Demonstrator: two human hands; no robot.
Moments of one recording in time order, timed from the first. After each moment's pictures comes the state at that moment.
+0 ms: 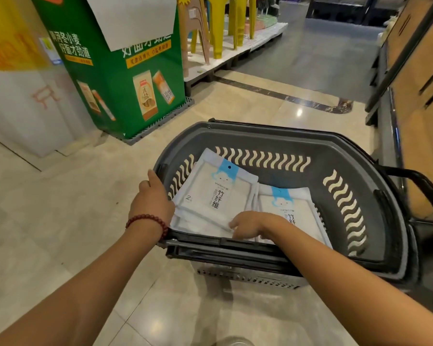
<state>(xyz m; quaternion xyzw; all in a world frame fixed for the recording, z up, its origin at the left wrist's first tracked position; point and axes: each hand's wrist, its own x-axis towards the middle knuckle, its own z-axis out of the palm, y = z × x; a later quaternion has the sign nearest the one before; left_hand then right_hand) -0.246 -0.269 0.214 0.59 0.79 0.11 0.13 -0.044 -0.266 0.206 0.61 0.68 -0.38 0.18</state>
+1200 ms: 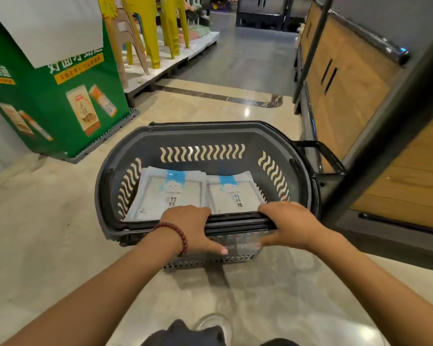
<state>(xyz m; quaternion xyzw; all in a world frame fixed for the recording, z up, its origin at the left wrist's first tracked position) -0.128 -0.335 0.234 0.86 0.48 -0.12 0.12 0.101 -0.396 0.244 0.63 0.77 -0.06 0.07</state>
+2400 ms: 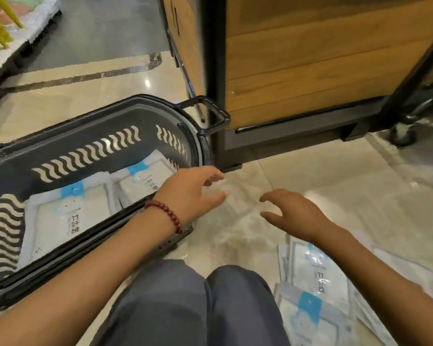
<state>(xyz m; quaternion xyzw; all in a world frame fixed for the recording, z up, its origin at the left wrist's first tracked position) -0.001 -0.493 0.284 0.93 0.23 0.07 0.27 0.166 -0.660 0.224 0.84 0.51 -0.17 -0.09</state>
